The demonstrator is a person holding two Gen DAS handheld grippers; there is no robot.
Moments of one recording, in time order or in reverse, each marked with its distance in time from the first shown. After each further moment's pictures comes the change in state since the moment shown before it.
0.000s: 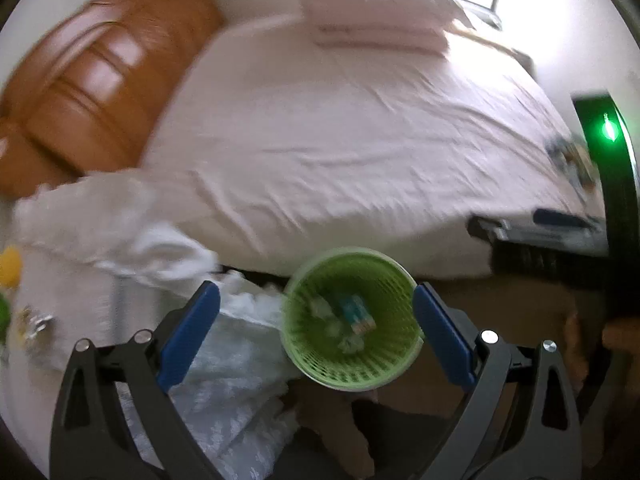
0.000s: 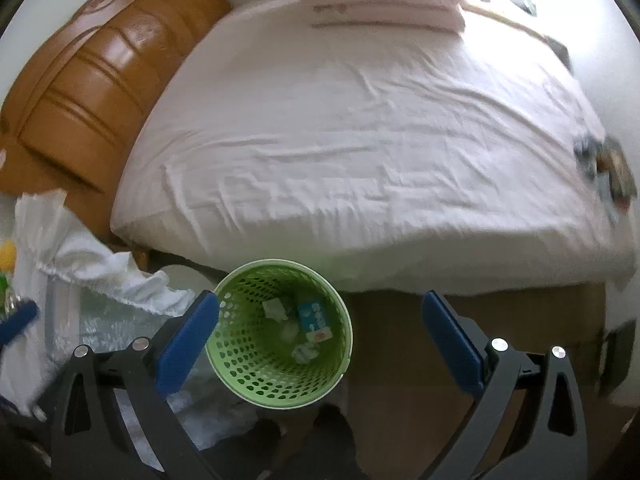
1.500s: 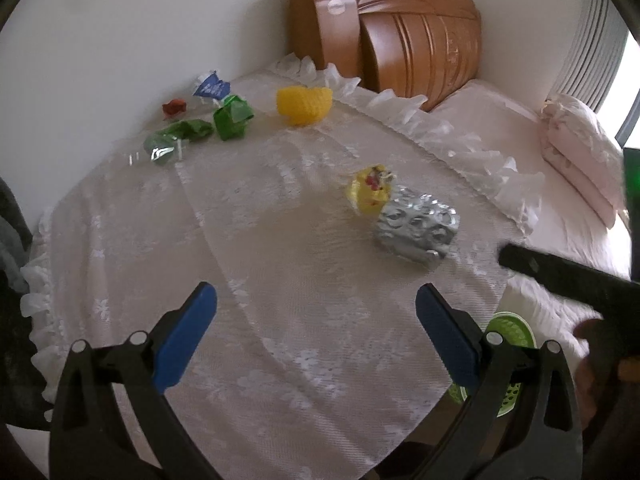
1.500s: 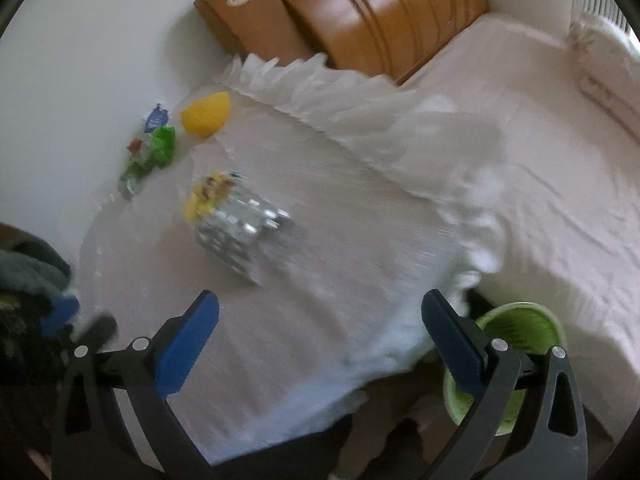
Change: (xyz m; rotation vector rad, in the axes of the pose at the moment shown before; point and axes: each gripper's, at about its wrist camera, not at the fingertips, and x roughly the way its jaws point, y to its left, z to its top) left arm -0.119 0.317 -0.195 -0.694 -0.066 0.334; right arm -0.025 0.384 -0.061 -0.505 0.119 0.456
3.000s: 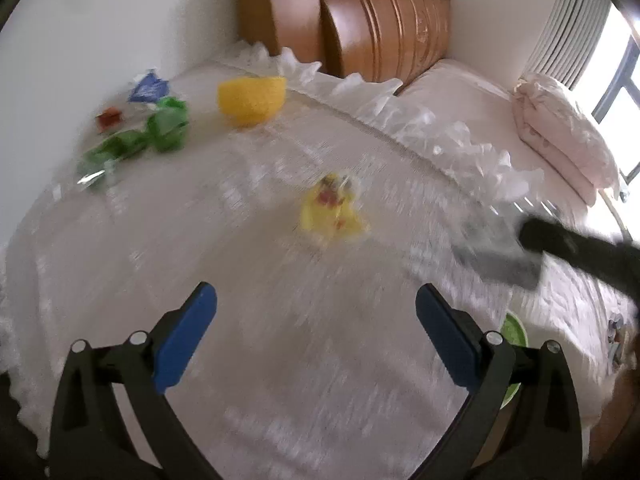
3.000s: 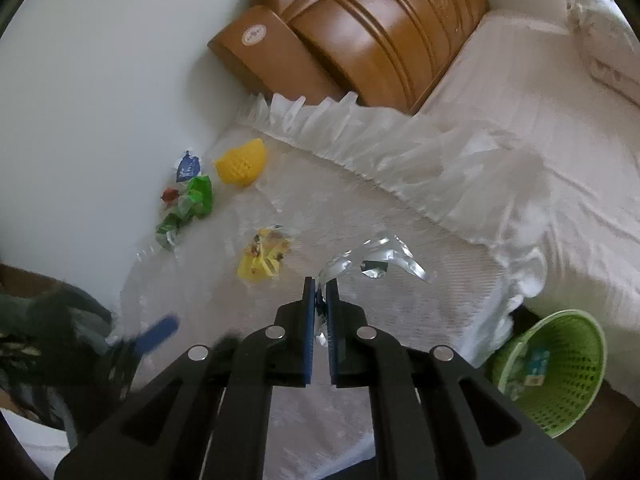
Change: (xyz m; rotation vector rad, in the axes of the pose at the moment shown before) left arm 0.067 -0.026 0.045 0.087 0.049 -0.121; right arm -0.021 0.013 0.021 0.079 -0.114 0.100
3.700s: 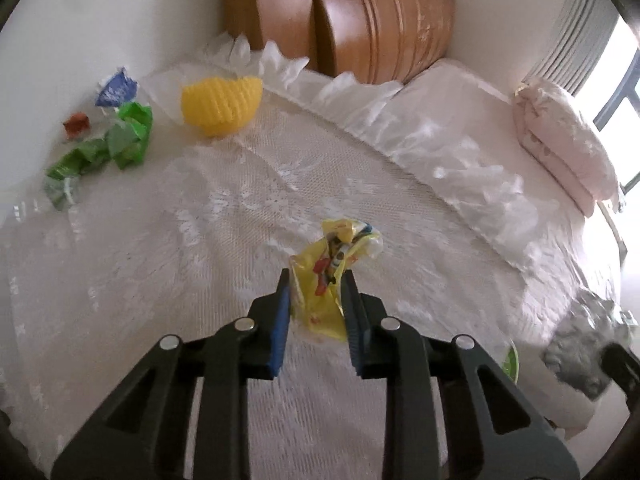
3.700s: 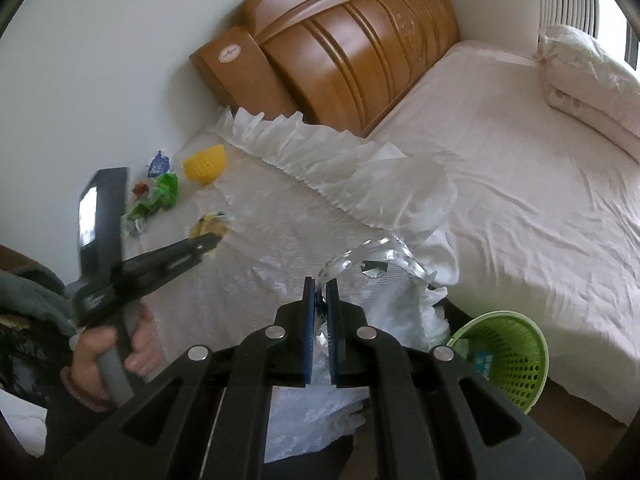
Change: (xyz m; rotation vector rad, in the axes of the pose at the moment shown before) left arm 0.025 -0.020 0.027 -0.026 0.010 -0.036; right arm -0.062 -0.032 -0.032 -0.054 -0.069 -0.148
